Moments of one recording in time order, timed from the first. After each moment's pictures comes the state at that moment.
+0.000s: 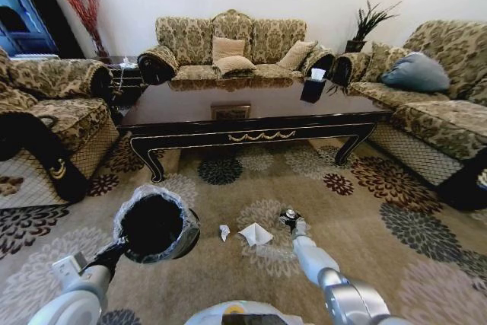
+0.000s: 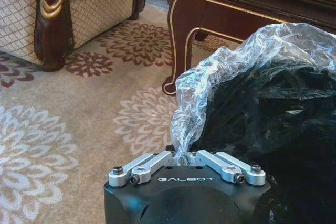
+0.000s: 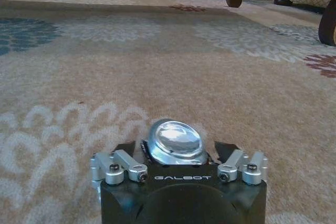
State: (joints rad) left arm 1.80 -1.38 -0.96 -2.41 -0.83 0.64 -0.39; right arm -0.61 1.39 0.44 0.27 0.15 0.37 -0.03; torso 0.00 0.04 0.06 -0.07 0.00
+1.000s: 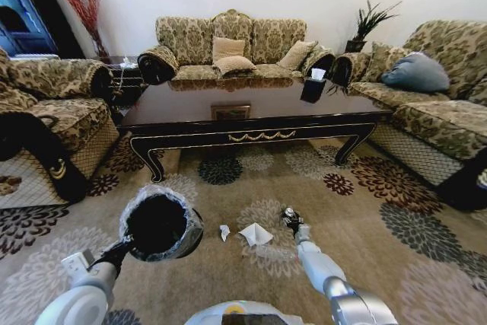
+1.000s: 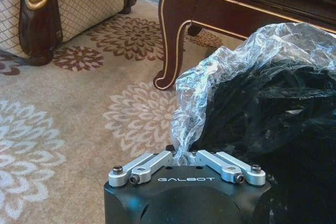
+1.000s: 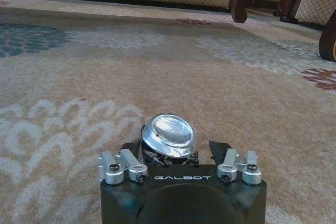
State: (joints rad) left arm 1.76 -1.38 -0.90 -2.38 -0.80 0.64 -0.39; right arm -0.67 1.36 0.45 0.33 0.13 0.45 -0.08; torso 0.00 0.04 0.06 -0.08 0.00
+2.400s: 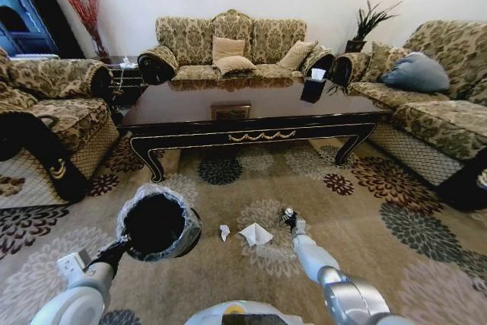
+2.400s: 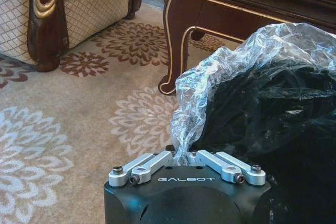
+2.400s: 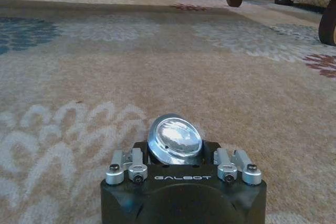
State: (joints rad) left arm 1.78 -1.37 -0.93 -2.40 -0.82 0.64 -0.39; right arm -0.62 1.39 0.44 0.29 0.15 0.37 -0.04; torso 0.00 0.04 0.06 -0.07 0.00
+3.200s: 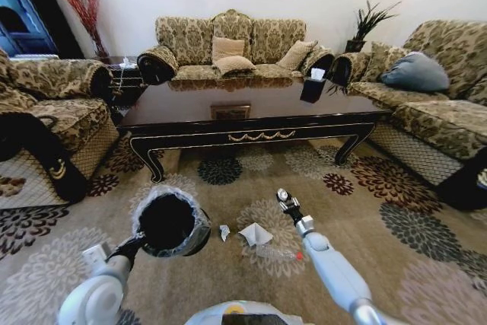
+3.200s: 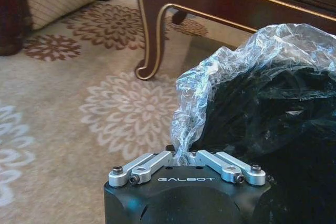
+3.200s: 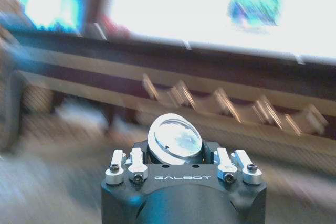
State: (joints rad) left arm 1.64 -1.34 -0.78 -2.27 -0.78 0.65 -0.39; right arm -0.93 1.11 0.18 1.17 0.32 0.57 -0.25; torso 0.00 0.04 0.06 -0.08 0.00
